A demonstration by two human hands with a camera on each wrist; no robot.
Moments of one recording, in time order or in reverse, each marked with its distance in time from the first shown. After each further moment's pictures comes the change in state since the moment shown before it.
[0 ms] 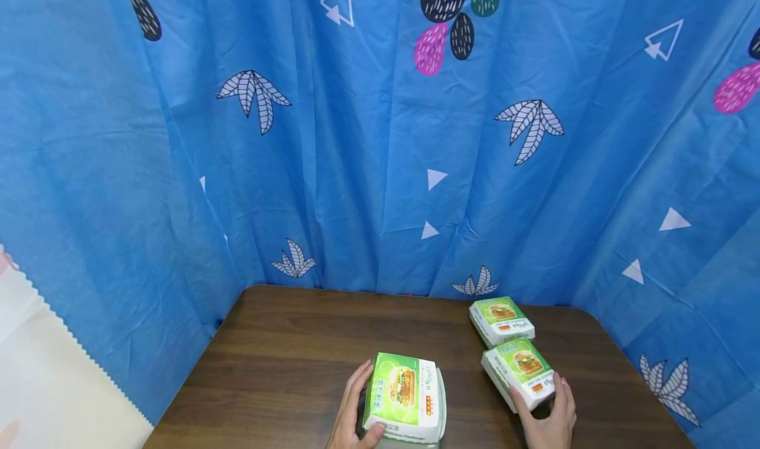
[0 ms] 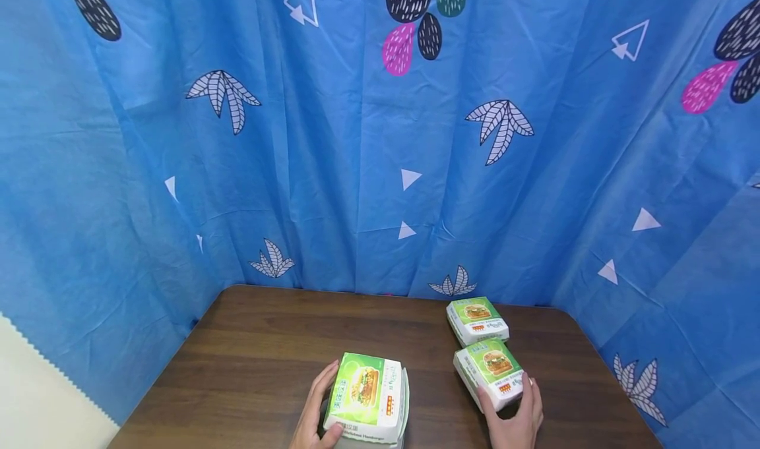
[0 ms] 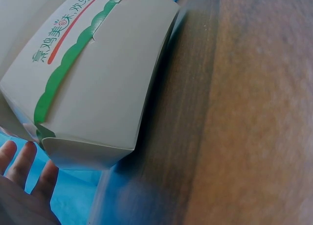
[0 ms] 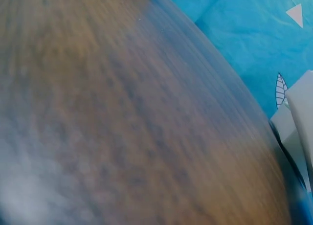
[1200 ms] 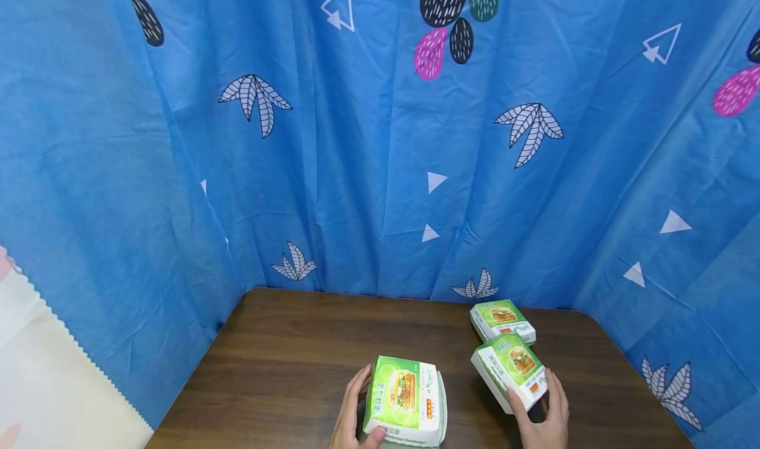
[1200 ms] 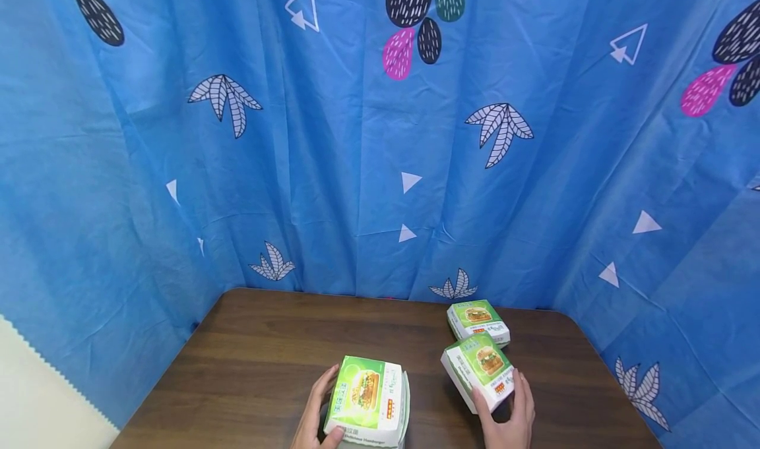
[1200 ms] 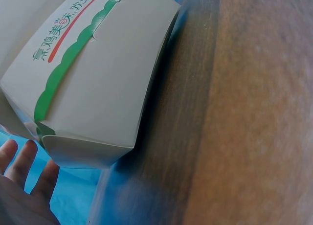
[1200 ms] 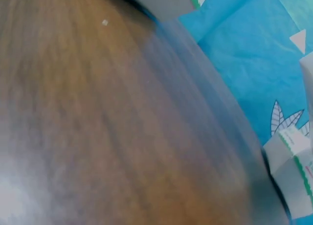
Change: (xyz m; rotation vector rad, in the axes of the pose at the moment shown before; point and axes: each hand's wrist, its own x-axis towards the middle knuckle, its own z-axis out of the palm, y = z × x) left_hand -0.002 -0.003 0.001 -0.024 0.006 -0.015; right_hand -0.013 -0.025 0.001 0.114 0.020 -0.047
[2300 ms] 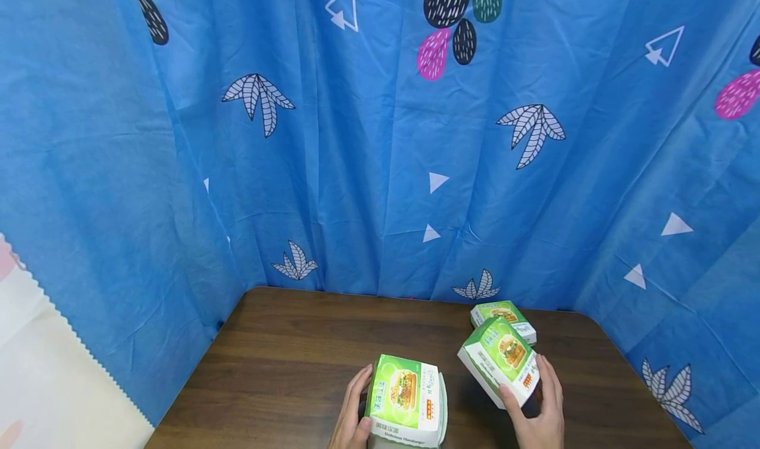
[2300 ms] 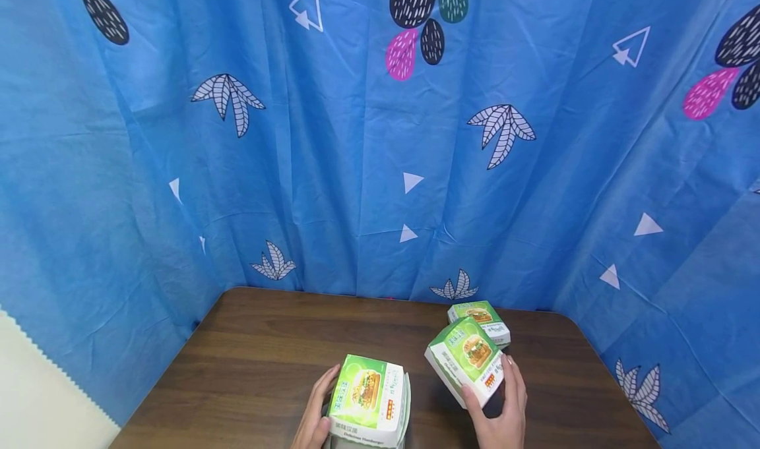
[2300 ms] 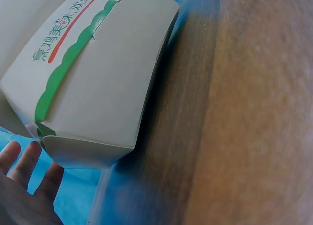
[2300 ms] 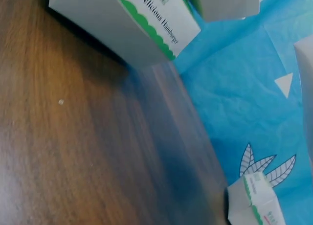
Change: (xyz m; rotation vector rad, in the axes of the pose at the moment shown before) left_hand -0.001 0.003 -0.003 0.024 -0.039 -0.034; right_hand -0.006 -0.047 -0.006 -0.016 -0.084 -0.069
